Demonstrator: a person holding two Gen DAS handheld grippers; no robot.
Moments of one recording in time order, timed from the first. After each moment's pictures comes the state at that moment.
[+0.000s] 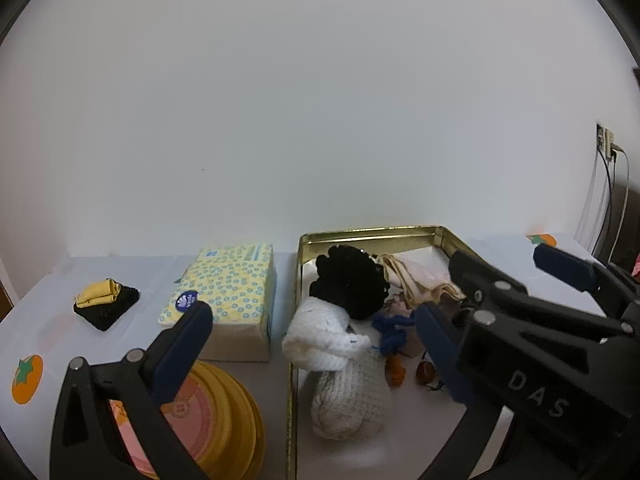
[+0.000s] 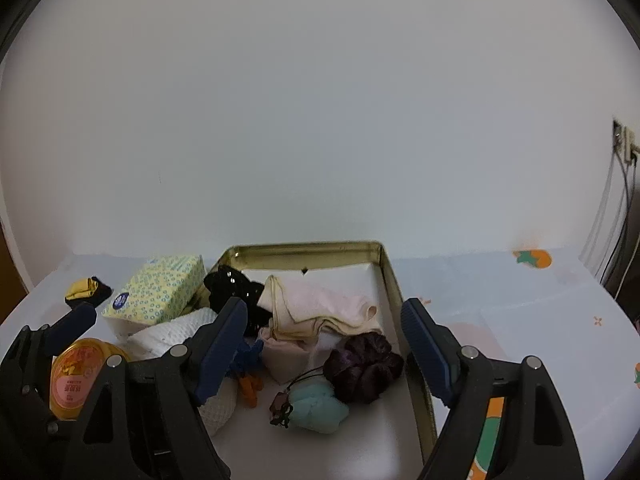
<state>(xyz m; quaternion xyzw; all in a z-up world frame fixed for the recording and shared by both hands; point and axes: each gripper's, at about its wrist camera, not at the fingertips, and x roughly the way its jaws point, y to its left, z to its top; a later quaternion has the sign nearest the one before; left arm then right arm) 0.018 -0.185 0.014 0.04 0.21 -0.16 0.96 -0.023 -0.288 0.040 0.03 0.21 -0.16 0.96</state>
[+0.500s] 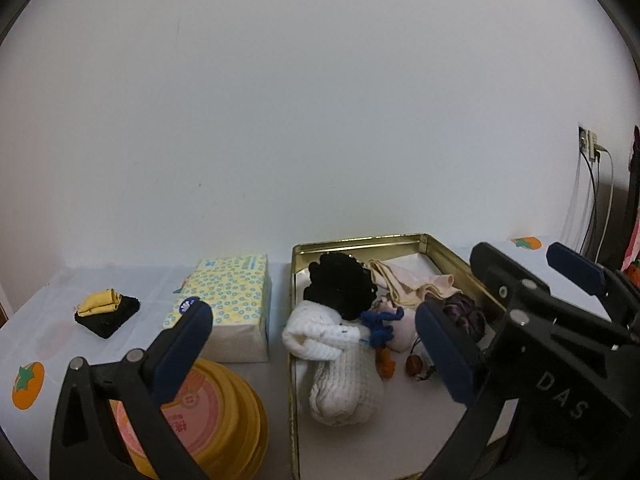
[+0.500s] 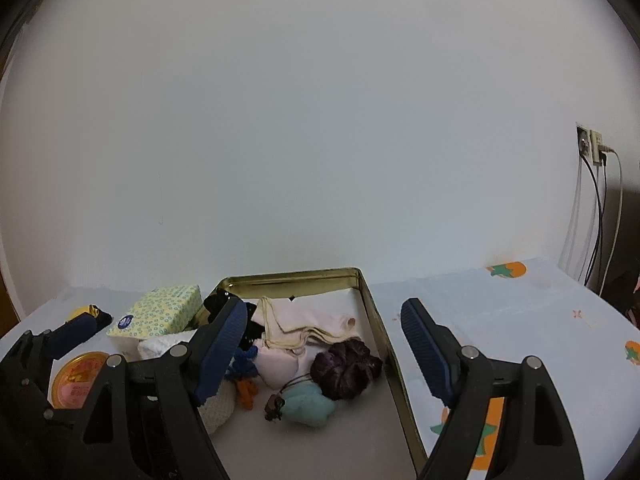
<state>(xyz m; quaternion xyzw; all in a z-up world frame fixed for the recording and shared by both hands) -0.004 -0.177 0.019 0.05 0.18 -0.18 0.97 -0.065 -0.280 0.037 0.05 0.13 -0.19 0.97</state>
